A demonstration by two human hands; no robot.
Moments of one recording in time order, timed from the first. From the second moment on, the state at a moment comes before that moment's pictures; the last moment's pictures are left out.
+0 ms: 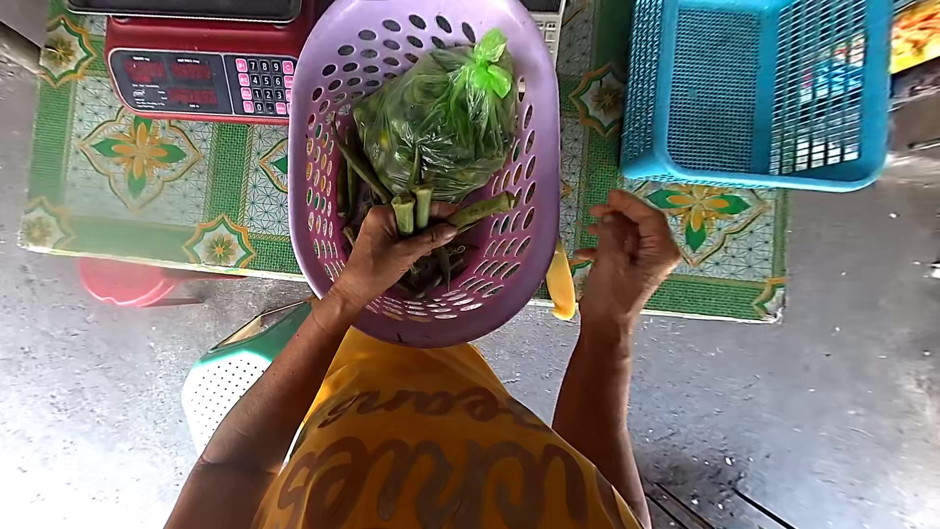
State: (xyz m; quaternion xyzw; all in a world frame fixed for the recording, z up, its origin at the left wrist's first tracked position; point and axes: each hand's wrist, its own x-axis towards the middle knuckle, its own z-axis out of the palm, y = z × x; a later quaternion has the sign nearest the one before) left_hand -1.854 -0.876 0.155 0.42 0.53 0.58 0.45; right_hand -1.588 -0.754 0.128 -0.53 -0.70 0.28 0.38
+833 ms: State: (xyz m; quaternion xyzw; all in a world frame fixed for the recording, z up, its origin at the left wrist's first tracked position) left_hand -1.845 -0.894 0.157 0.57 0.53 0.54 0.31; right_hand -1.568 -0.788 0.174 -0.52 -0.63 0.50 0.28
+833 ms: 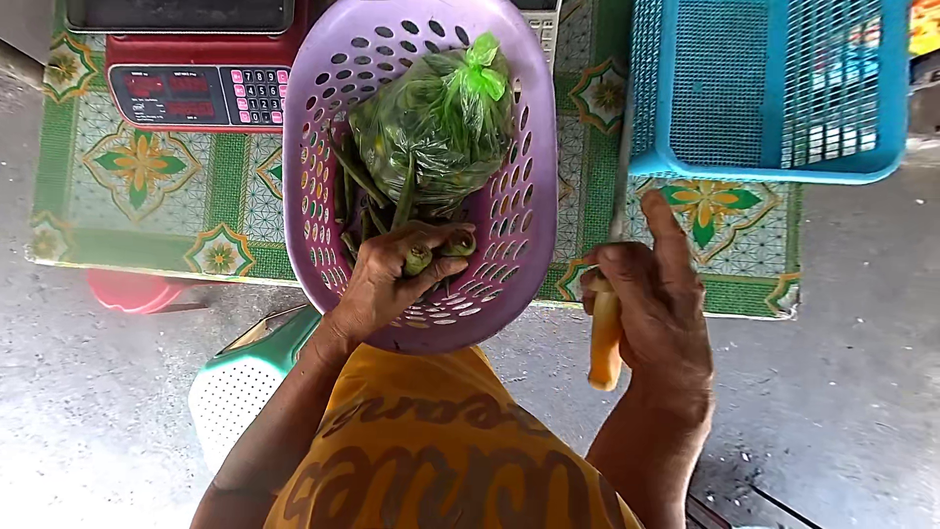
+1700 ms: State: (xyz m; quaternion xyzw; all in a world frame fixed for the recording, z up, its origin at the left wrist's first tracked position) left_hand -1.847 -0.909 0.163 0.48 0.48 0.54 0.50; right_hand -1.657 -0.828 0.179 -0.38 -0.81 0.36 0.25
